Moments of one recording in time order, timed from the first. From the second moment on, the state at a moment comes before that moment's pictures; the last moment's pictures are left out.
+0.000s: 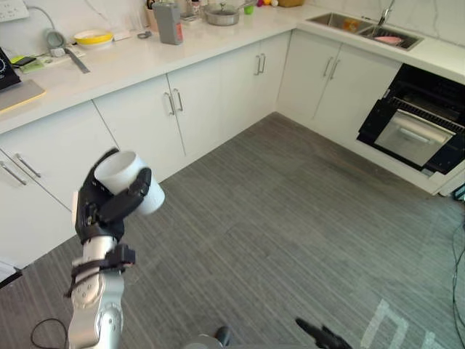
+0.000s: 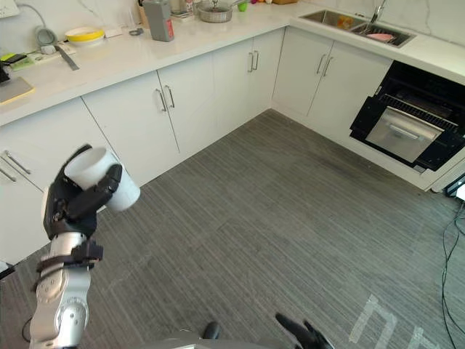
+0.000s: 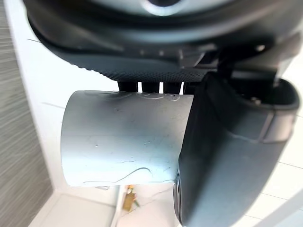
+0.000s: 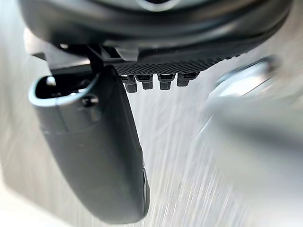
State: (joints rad) left arm 0.28 0.21 0.24 -0.27 -0.55 -0.09 0.06; right arm 0.07 -0.13 -0.22 1.07 0.40 0.08 0.22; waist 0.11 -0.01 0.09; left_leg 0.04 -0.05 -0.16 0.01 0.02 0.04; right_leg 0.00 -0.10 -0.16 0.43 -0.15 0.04
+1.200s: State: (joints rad) left arm 0.15 0.12 0.04 0.09 -0.47 -0.09 0.10; right arm 0.22 -0.13 -0.27 1.09 0.45 0.08 0.21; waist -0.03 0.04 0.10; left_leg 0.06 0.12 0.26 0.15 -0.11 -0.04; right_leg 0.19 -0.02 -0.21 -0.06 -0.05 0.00
